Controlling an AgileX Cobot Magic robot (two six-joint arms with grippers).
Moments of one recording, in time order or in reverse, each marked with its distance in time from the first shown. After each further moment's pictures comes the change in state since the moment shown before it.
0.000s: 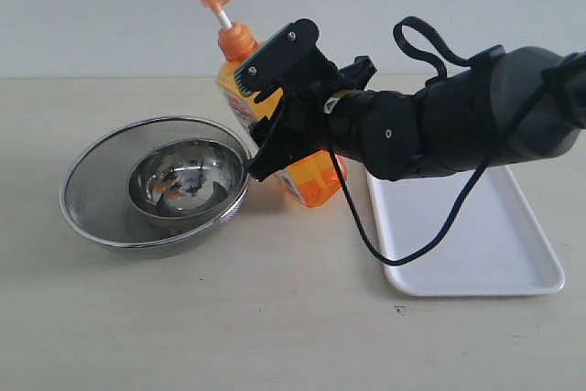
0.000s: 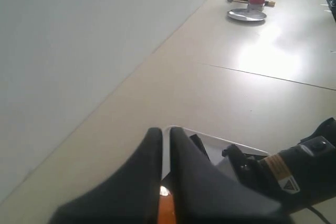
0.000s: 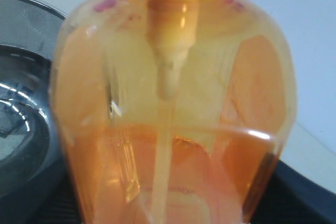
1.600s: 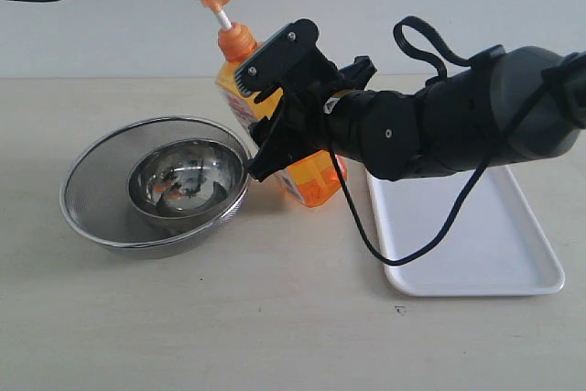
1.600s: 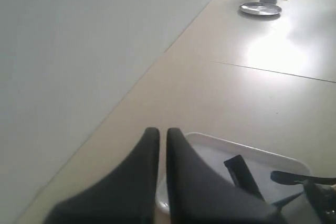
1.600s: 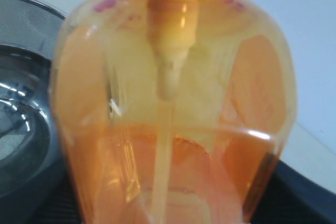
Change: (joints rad) left arm -0.091 0.204 -0.203 0.005 0.096 0.044; right arm 0.000 0.000 0.000 0.000 0.000 0.000
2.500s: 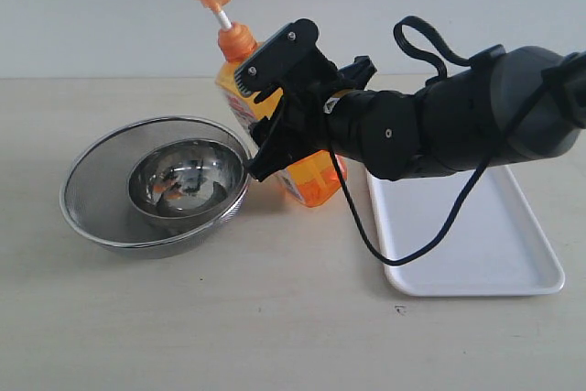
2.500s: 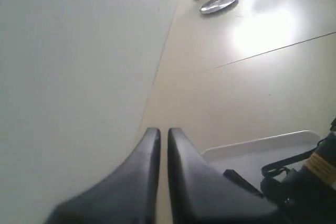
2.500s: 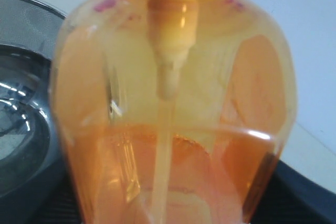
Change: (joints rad) left arm 0.000 -0.096 -0.019 0.000 -0.156 0.374; right arm 0.000 0.000 0.000 0.000 0.002 -0.002
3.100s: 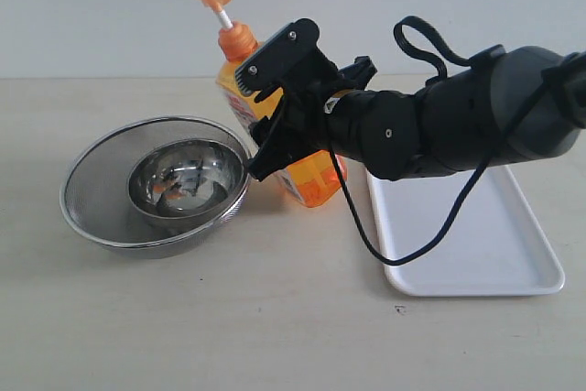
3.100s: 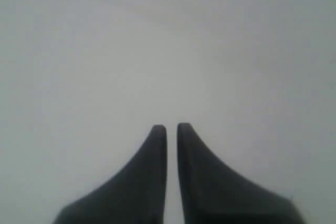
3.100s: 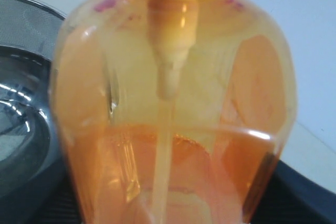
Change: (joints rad) left arm -0.001 -0.371 -0.003 -0.001 1.073 0.544; right arm 0.000 0.000 0.000 0.000 0.000 0.009
